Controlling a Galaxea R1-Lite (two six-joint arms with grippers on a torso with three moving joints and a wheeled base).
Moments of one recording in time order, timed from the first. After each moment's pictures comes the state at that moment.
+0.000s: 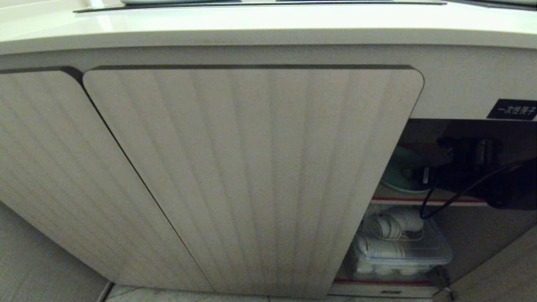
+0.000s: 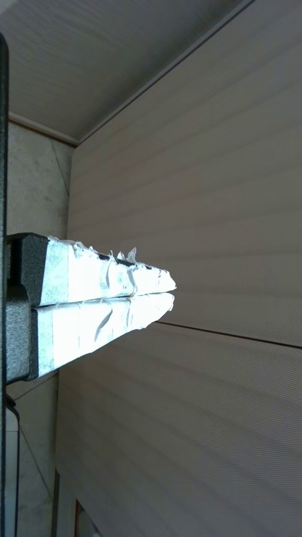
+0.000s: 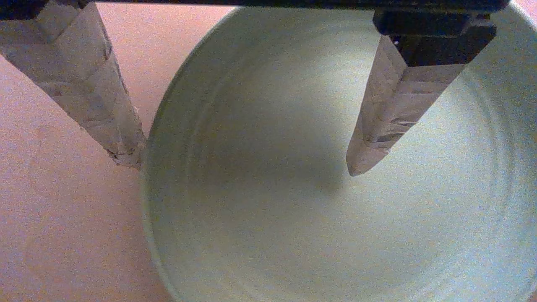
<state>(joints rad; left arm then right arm) 0.00 0.00 0.00 0.00 0.01 0.00 -0.15 2.10 -1.04 -0.59 0.08 0.04</state>
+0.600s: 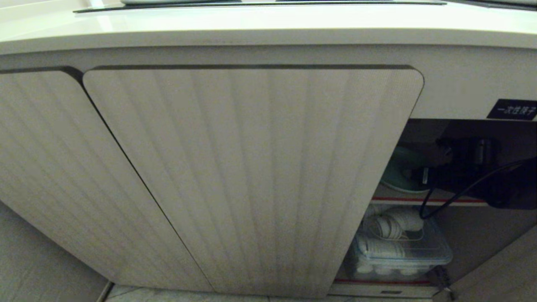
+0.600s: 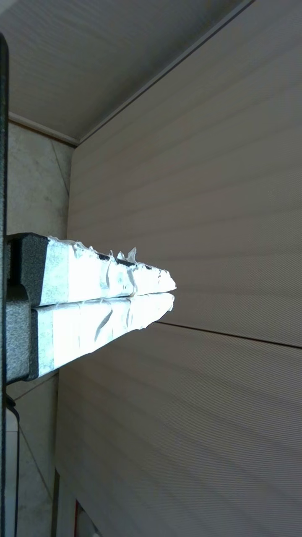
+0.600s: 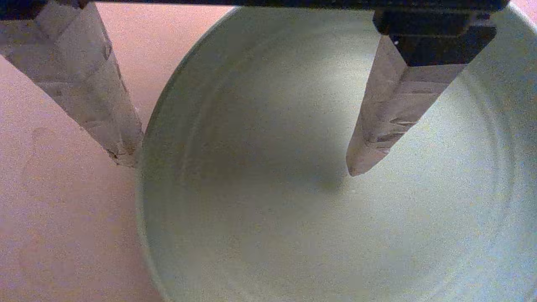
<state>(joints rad) 0.00 0.00 0.00 0.00 0.01 0.00 -0.15 2.10 -1.04 -0.58 0.08 0.04</state>
